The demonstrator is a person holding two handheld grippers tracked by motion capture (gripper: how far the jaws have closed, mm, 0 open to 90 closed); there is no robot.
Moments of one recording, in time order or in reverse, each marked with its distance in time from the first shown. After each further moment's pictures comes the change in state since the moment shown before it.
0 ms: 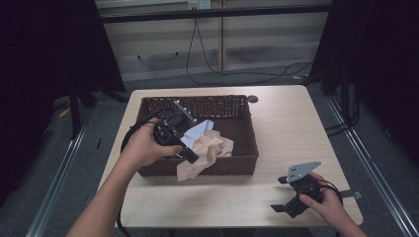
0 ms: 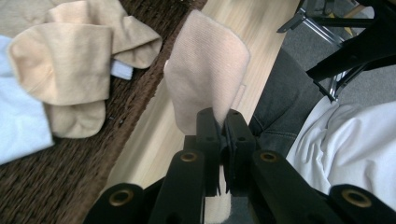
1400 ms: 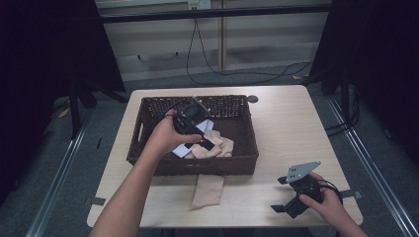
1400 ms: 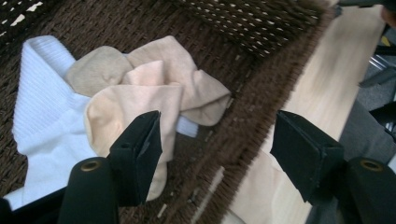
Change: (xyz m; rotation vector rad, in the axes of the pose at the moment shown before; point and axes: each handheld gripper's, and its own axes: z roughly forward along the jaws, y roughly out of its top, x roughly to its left) left arm 0.049 0.038 0.037 -0.081 0.159 -0.034; right arm 0.000 0.000 0.000 0.005 0.008 -0.006
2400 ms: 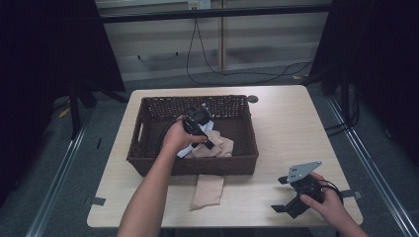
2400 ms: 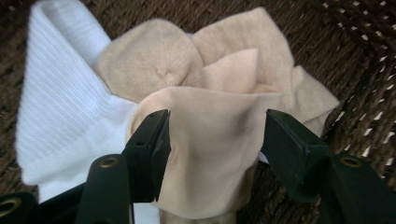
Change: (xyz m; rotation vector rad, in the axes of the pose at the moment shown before) left arm 0.055 -0.002 0.077 0.072 0.078 -0.042; right arm 0.000 0.000 -0.002 -0.009 0.002 0.000
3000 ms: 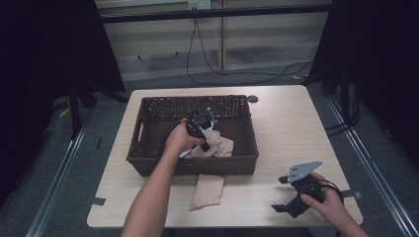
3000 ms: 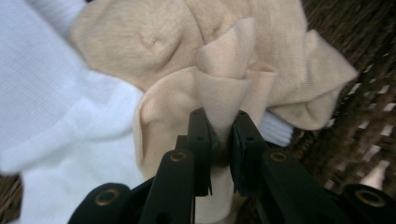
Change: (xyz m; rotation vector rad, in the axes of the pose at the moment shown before) left arm -0.002 0.003 0.005 0.121 -0.010 0.000; right arm -0.001 0.000 -0.001 -0.002 -0.003 0.001
